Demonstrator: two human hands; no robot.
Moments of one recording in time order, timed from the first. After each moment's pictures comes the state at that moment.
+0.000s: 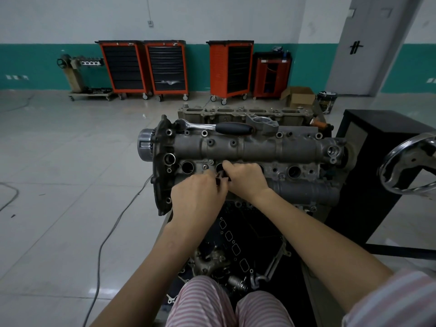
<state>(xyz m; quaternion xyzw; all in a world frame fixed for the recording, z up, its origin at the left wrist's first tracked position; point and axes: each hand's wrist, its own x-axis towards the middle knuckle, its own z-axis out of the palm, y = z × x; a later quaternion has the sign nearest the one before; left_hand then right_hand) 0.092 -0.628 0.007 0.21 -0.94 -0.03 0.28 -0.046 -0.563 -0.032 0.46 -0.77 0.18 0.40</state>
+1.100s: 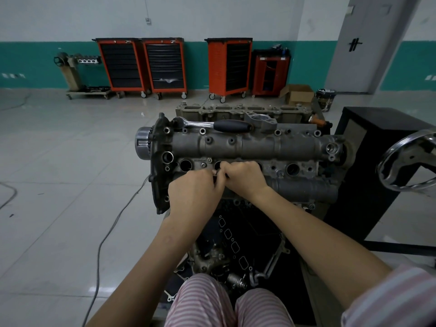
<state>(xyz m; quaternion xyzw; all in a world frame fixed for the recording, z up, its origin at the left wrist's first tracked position) 0.088 -0.629 0.008 0.23 -0.93 -0.03 0.27 -0.046 -0.564 -0.032 0.45 -0.77 0.19 0.40</state>
